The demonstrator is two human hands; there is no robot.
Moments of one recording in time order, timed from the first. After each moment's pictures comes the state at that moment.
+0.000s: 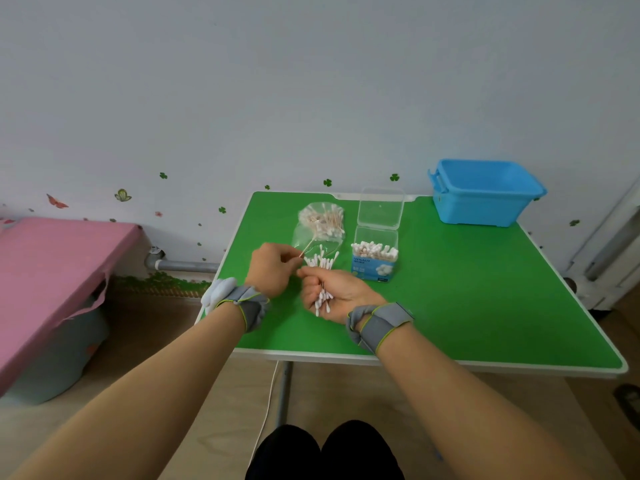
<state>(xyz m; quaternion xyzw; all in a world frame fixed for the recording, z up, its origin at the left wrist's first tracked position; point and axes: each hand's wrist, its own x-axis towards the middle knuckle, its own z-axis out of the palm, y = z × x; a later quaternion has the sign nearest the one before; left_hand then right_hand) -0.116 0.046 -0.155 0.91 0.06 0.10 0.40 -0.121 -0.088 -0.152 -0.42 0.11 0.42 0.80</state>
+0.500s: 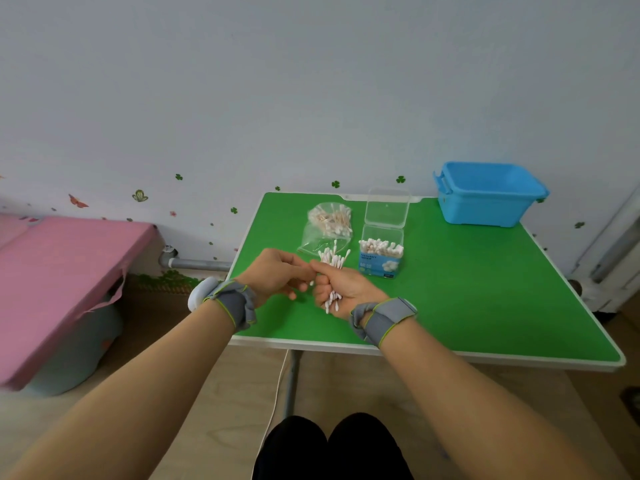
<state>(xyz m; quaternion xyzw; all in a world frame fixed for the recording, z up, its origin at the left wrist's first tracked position) -0.156 0.053 -0.128 0.78 0.07 -0.11 0.62 -0.132 -0.084 -0.151 -0.49 0.10 0.34 0.79</state>
